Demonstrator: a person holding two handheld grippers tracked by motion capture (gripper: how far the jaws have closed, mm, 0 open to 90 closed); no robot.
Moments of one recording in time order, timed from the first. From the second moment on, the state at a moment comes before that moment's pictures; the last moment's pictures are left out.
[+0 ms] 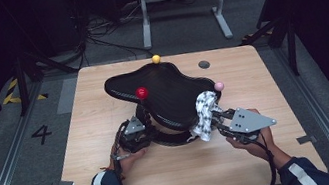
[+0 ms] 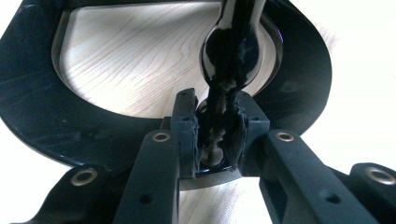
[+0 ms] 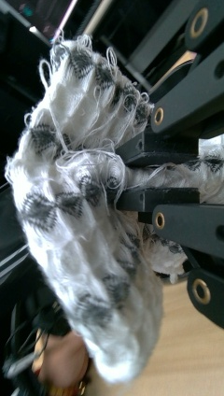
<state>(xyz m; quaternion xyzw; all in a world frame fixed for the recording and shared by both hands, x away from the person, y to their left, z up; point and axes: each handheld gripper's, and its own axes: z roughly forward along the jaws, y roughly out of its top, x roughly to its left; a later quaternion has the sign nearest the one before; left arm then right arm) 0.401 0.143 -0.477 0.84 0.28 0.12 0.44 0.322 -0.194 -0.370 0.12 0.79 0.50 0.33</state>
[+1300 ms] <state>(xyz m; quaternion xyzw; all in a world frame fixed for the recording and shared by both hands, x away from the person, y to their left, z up) 0.405 0.142 -0.478 0.84 0.28 0.11 0.45 0.397 -0.227 -0.406 0.24 0.79 0.44 0.35</state>
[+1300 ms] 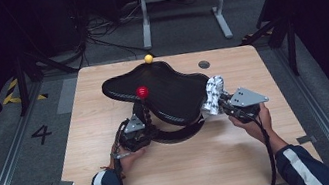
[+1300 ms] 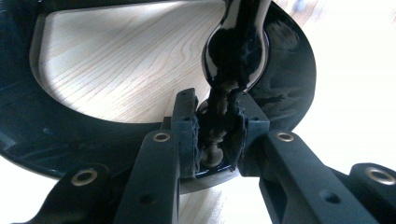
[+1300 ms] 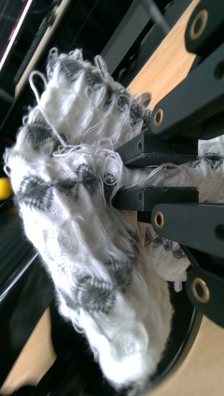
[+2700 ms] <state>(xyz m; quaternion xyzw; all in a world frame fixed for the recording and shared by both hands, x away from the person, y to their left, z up) 0.405 0.143 -0.478 0.84 0.29 0.10 0.45 0.399 -0.219 -0.403 0.20 0.80 0.44 0.36</state>
